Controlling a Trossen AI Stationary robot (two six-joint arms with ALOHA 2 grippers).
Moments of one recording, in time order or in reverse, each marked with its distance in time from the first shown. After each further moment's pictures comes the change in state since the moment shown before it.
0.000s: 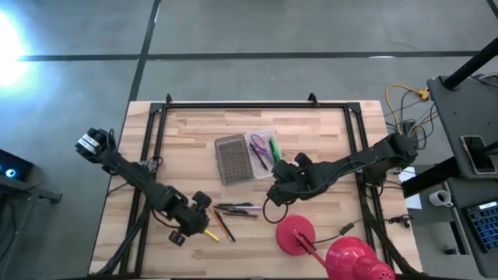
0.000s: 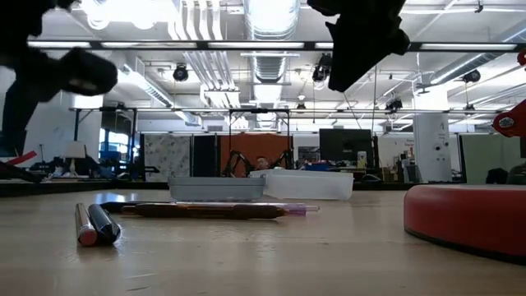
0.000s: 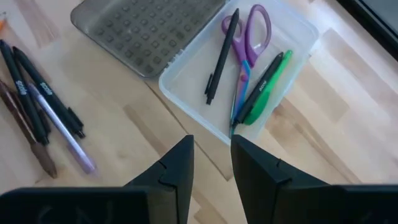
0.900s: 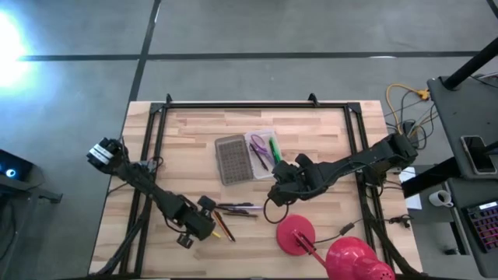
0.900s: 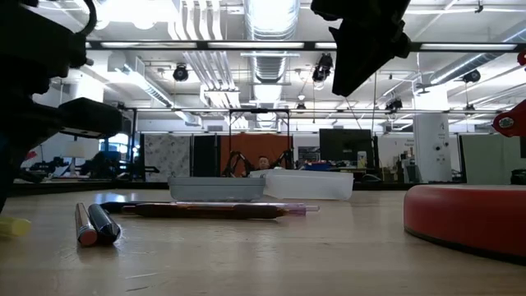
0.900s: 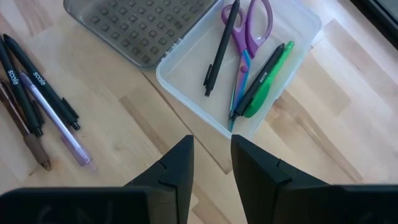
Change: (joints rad) left arm -0.004 0.256 -0.030 0.124 -0.001 -0.049; right arm 0.000 0.000 -0.017 -0.002 -0.019 0.002
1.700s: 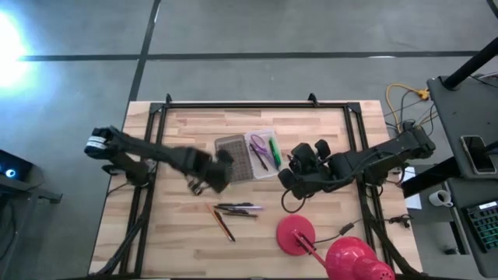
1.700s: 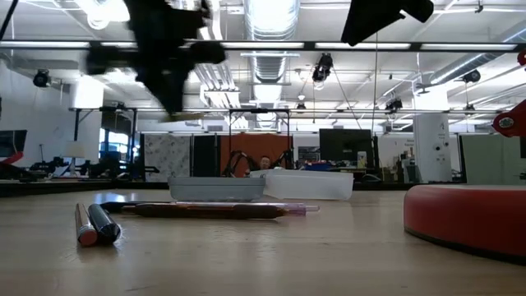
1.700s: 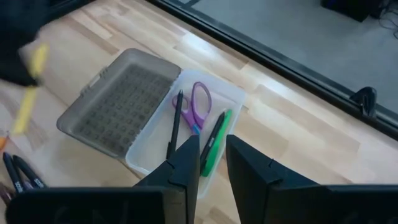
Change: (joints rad) left arm 0.499 -0.168 0.366 -0.487 -0.250 0.883; right arm 0.027 -0.198 -0.006 -0.082 0.307 0.155
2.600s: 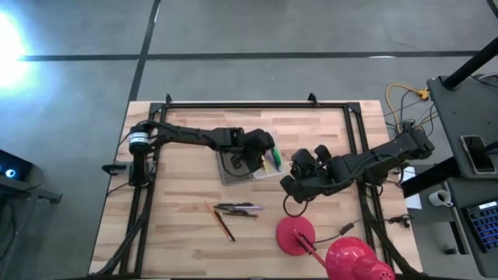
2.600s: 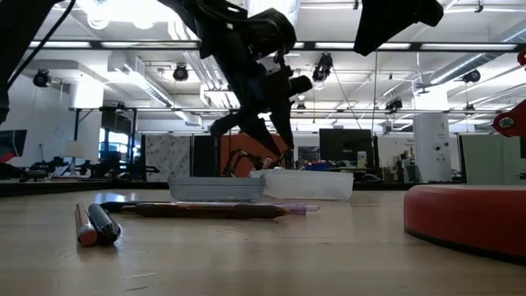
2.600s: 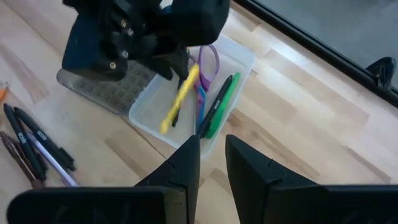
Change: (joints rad) left arm 0.274 0.380 0.229 0.480 0.150 0.605; right arm 0.020 0.013 -0.005 -0.063 -0.130 0.029
